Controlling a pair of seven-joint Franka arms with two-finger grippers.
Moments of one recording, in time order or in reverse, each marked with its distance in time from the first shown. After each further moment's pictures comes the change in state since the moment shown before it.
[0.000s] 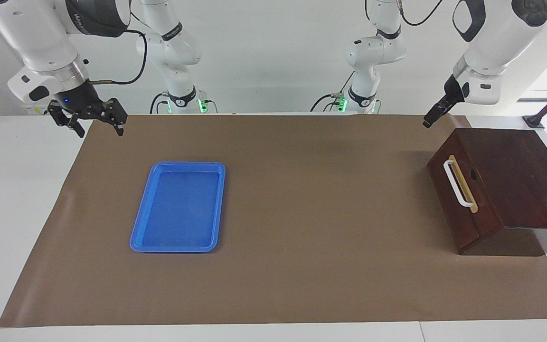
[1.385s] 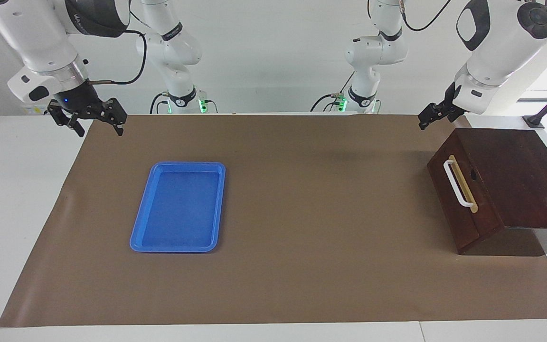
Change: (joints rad) left arm -0.135 0.072 0.130 0.061 -0.003 -0.014 0.357; right arm -0.001 -0.001 -0.002 -0.003 0.000 -0.022 0.000
